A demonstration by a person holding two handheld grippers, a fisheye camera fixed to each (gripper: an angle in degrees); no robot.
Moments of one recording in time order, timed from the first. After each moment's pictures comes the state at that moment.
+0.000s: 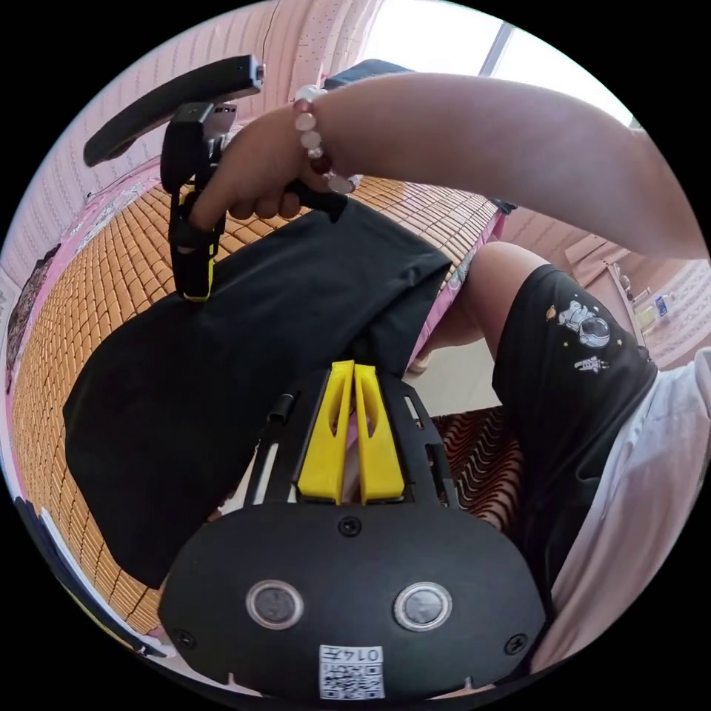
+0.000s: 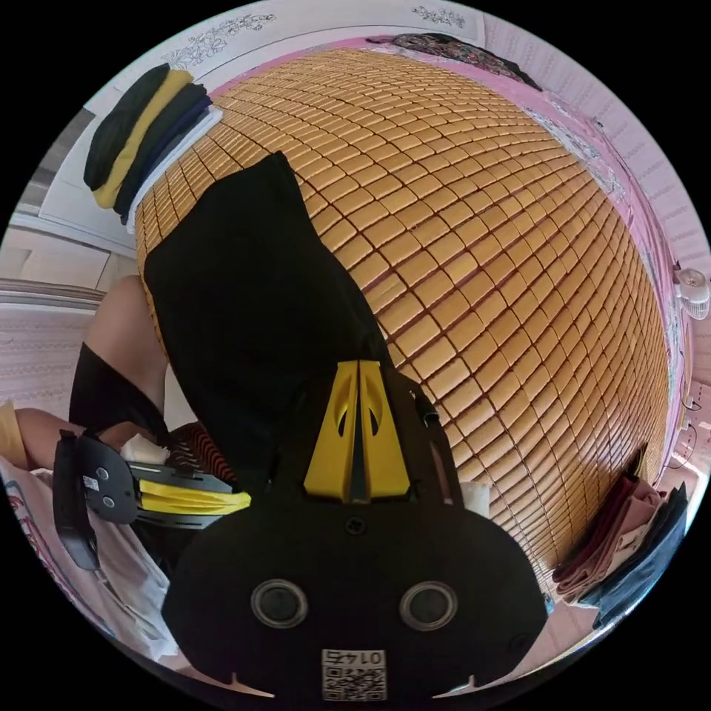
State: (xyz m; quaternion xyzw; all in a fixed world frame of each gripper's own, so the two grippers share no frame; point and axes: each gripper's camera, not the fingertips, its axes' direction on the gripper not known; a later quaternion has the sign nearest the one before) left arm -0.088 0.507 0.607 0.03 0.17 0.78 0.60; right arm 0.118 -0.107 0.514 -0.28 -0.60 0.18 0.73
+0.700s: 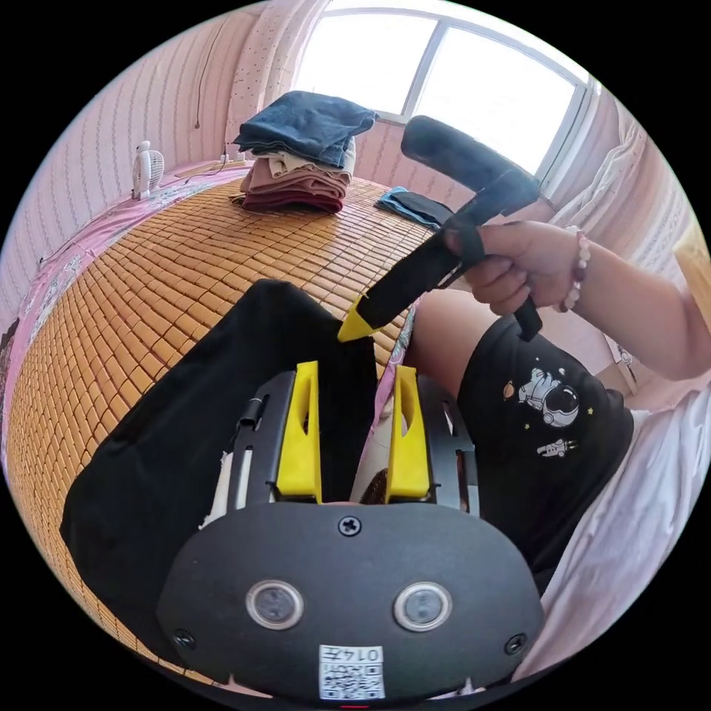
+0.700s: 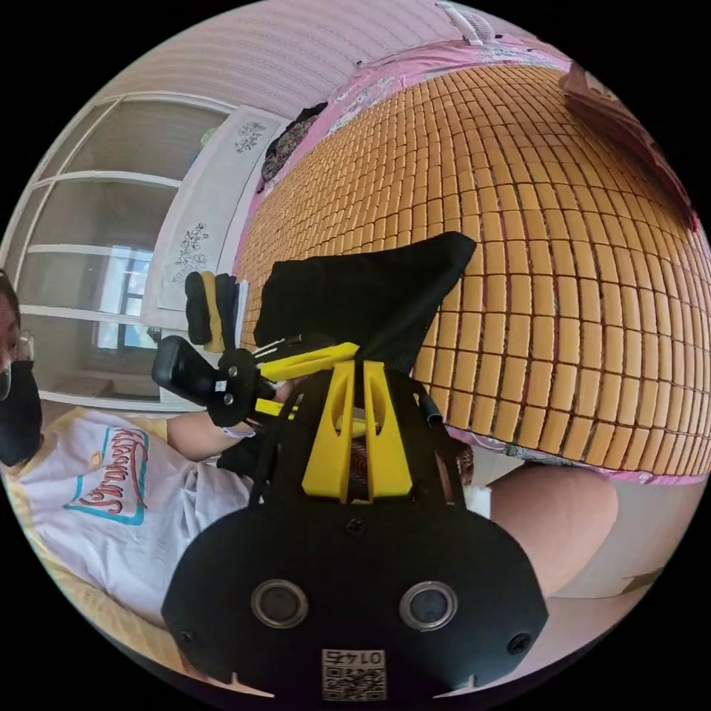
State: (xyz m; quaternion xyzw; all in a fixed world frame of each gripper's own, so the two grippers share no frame) left arm -0.035 0.590 0.594 0.02 0.24 0.81 0.53; right arm 0.229 0.198 0.387 -0.22 -0.63 0.57 0.47
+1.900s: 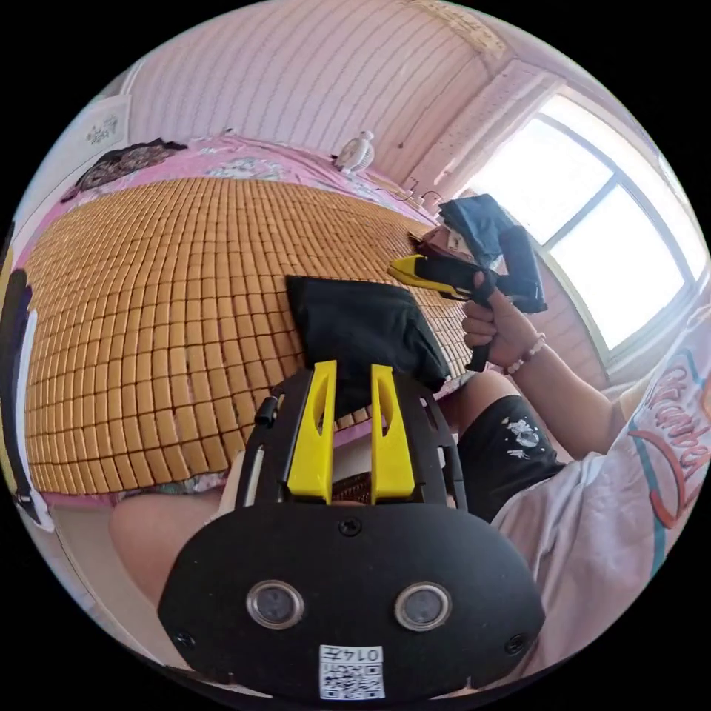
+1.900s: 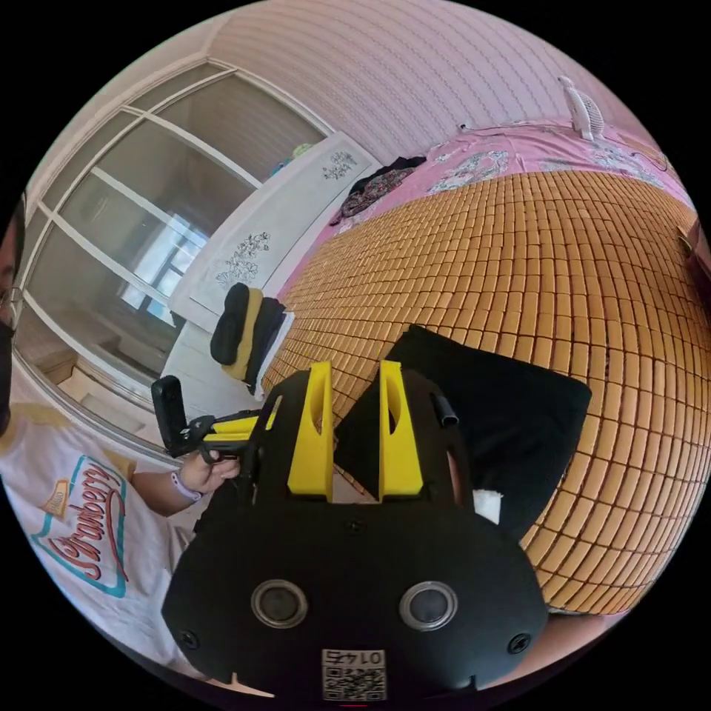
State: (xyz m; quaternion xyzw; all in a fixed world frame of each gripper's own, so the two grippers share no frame) left arm -0.209 0.333 0.526 0.03 0.29 0.56 0.78; right arm 0.174 0.112 0.350 -0.09 -0.60 0.54 0.58
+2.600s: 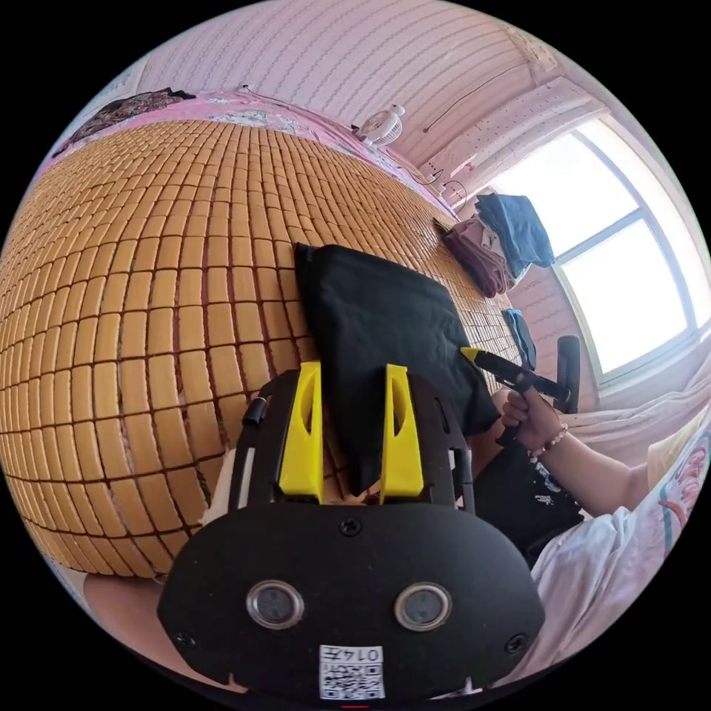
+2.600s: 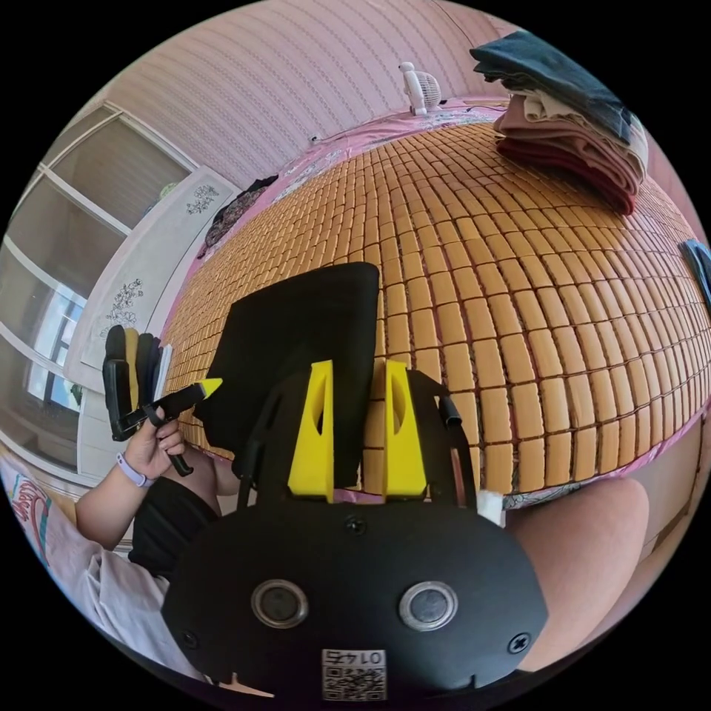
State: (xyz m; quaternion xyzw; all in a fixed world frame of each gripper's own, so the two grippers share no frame) left arm -0.147 0.263 0.596 -0.04 0.31 0.54 0.78; right arm 0.062 0.171 0.307 -0.26 -0.42 0.63 0.60
